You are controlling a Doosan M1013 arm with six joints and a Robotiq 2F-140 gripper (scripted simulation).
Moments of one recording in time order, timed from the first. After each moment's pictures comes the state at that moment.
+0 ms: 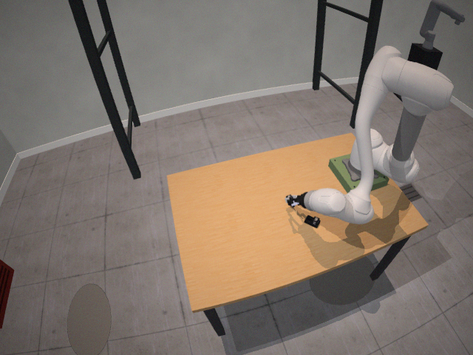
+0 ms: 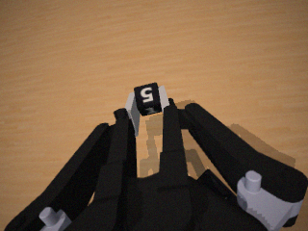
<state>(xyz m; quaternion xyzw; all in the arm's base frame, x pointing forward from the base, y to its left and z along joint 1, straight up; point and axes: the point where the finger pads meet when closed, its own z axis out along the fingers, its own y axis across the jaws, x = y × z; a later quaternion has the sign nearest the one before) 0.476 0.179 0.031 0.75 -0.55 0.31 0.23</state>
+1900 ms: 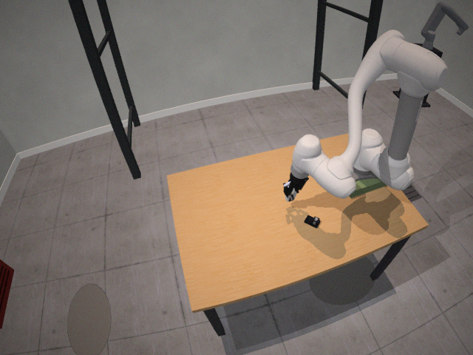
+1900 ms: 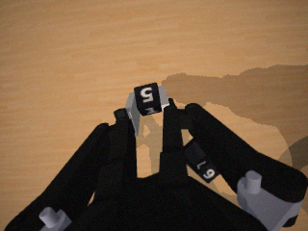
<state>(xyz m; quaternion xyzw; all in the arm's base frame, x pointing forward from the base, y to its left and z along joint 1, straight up) 0.478 0.166 0.049 0.80 -0.59 0.09 0.07</state>
